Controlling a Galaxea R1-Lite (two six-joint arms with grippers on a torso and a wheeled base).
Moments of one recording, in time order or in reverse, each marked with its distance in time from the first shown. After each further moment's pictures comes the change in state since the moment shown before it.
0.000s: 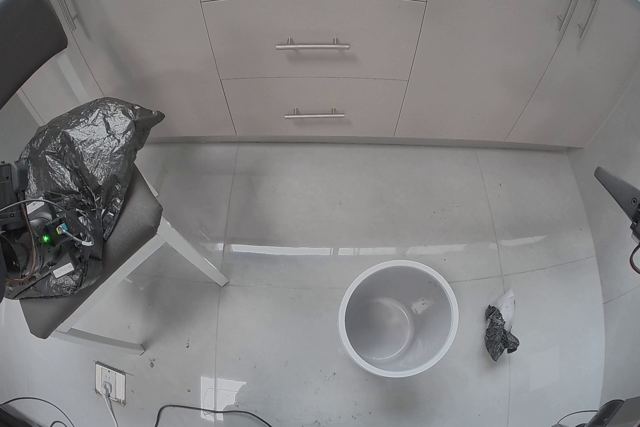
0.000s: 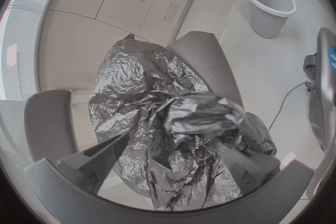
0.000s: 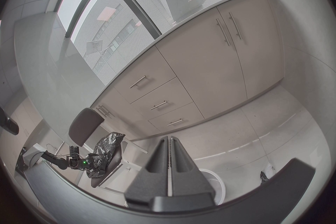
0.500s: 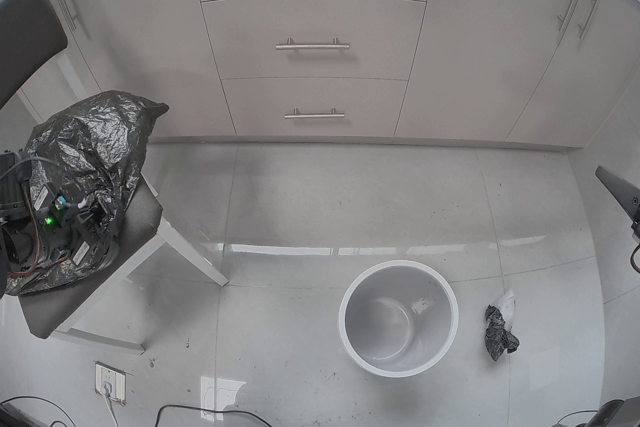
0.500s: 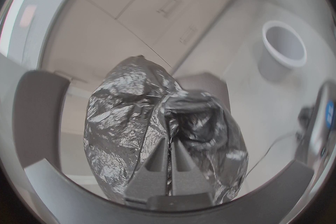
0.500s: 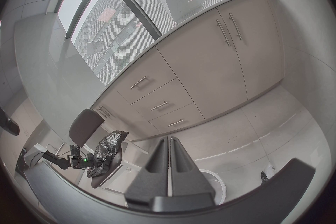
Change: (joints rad) left arm -0.063 0.008 -0.039 -0.024 -0.129 -0.383; right arm 0.000 -0.004 0.000 -0.001 0.000 0.002
